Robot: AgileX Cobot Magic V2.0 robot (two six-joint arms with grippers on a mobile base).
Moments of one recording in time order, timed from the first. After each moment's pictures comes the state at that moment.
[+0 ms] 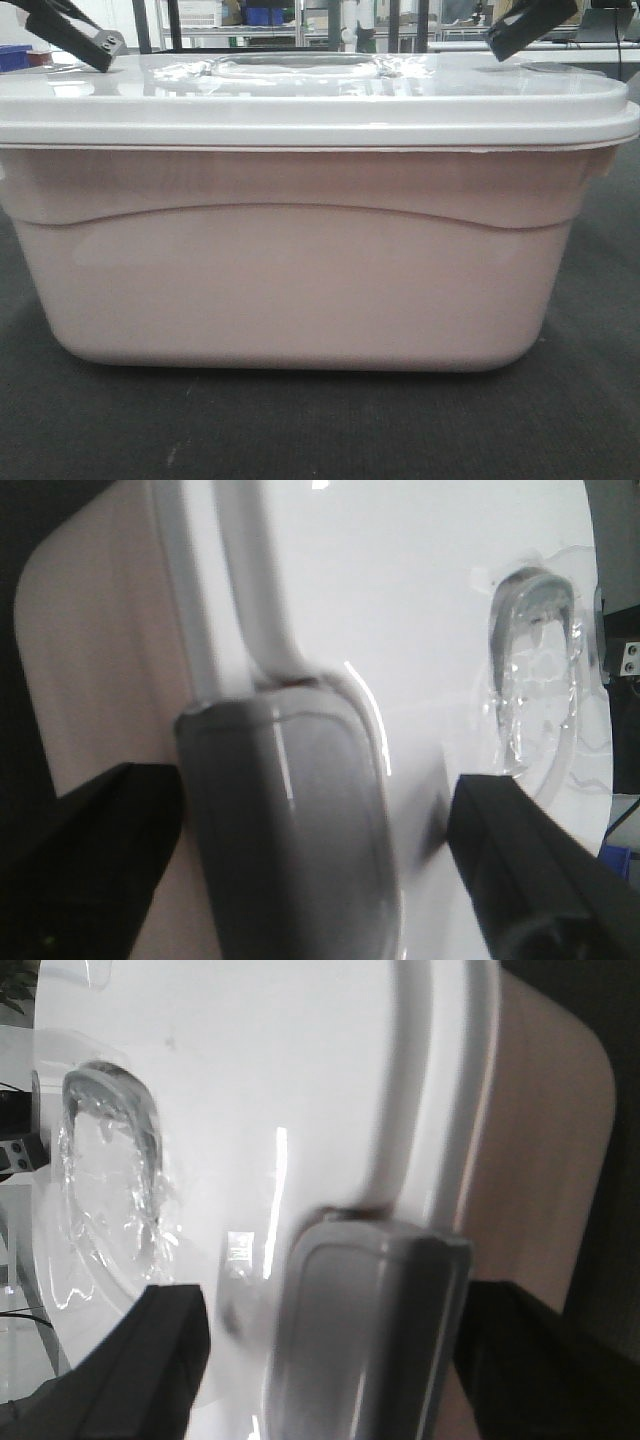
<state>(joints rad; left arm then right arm) 0.04 1.57 -1.07 -1.09 1.20 0.72 -0.09 1.53 -1.05 1.06 1.20 -0.52</state>
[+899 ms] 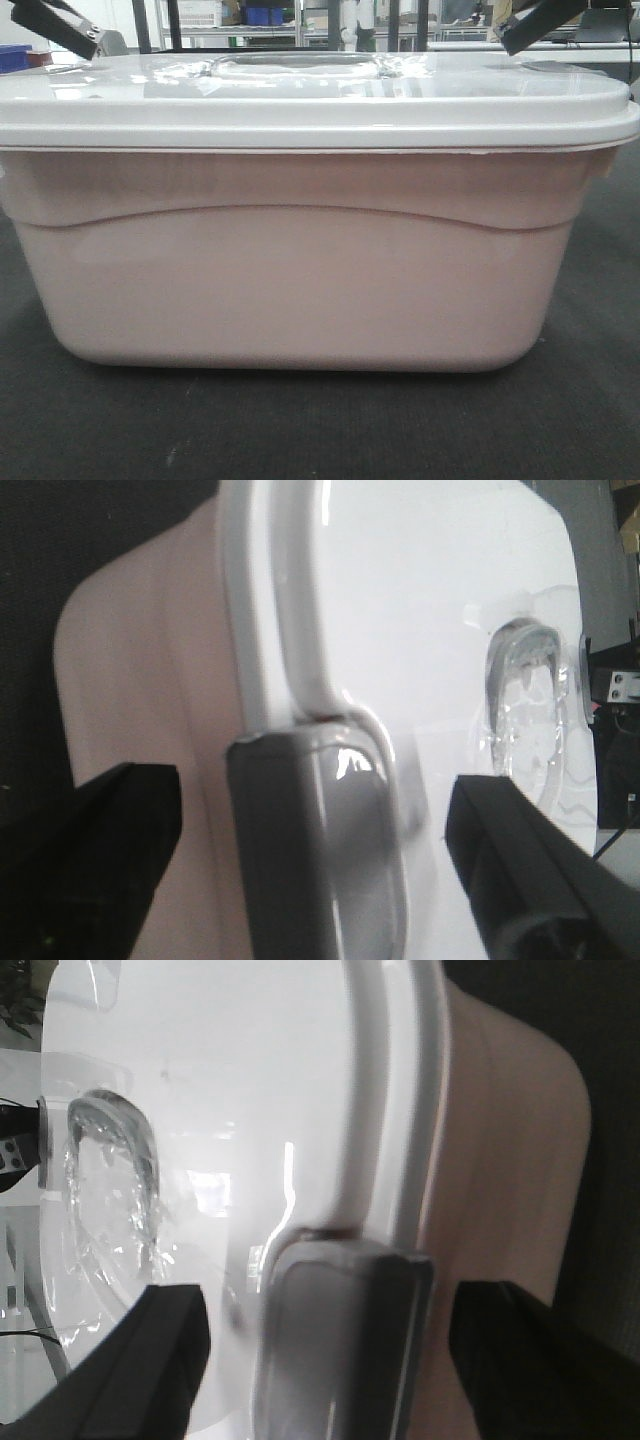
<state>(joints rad) 0.08 1.57 -1.07 -1.12 1.19 0.73 -0.12 1.53 -1.05 1.08 1.19 -0.52</state>
